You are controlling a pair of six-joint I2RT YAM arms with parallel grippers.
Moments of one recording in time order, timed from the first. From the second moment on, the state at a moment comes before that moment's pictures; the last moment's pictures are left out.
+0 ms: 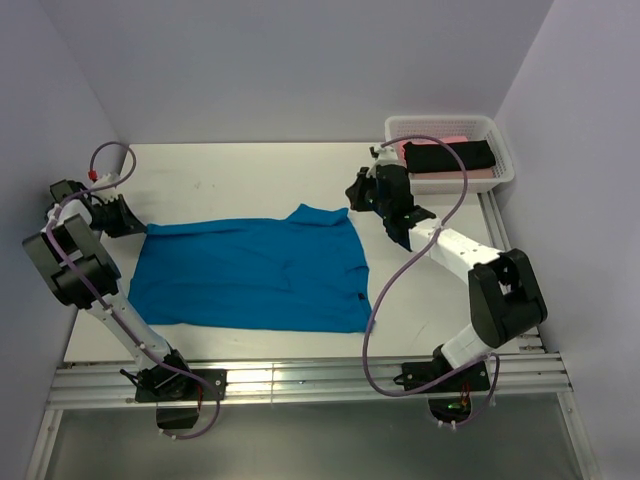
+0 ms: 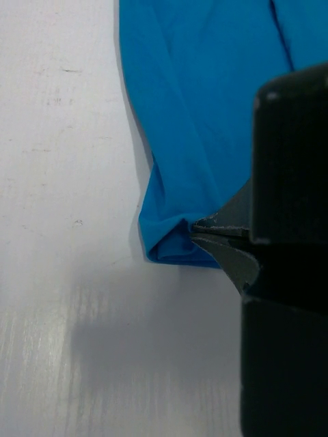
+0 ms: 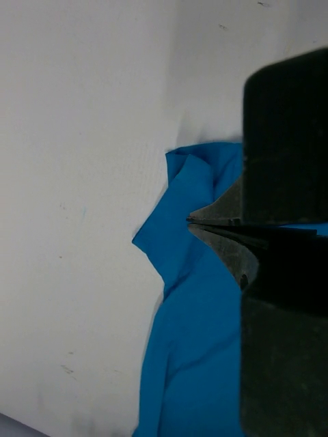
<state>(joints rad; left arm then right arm) 0.58 2.01 1.43 -0.54 0.65 0.27 0.41 1.54 0.99 0.20 -0.02 0.37</state>
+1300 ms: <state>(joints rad) 0.59 2.01 1.43 -0.56 0.66 0.29 0.34 1.90 1.24 -0.06 -0.17 0.47</state>
